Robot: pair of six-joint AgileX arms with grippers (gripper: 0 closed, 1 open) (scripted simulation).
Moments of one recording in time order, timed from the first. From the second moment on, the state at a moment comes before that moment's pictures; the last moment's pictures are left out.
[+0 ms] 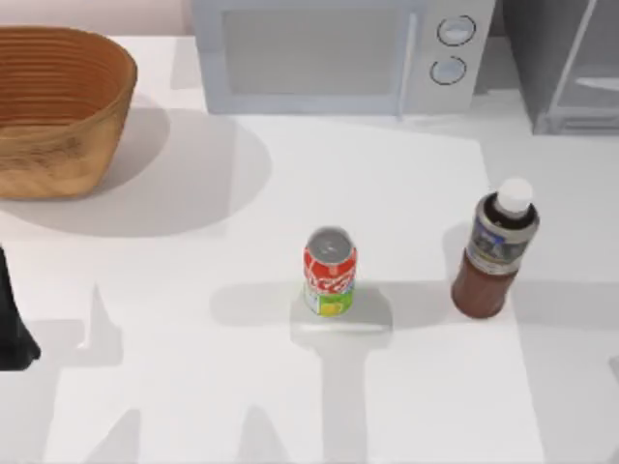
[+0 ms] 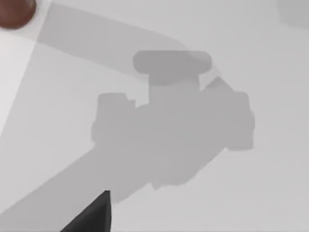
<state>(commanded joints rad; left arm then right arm) 0.00 0.00 0.00 0.00 0.00 0.00 -0.81 0.64 1.00 -1.42 -0.52 -0.93</state>
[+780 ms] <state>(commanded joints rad) 0.00 0.00 0.00 0.00 0.00 0.00 -1.78 1.77 1.32 -1.46 -0.94 -2.00</state>
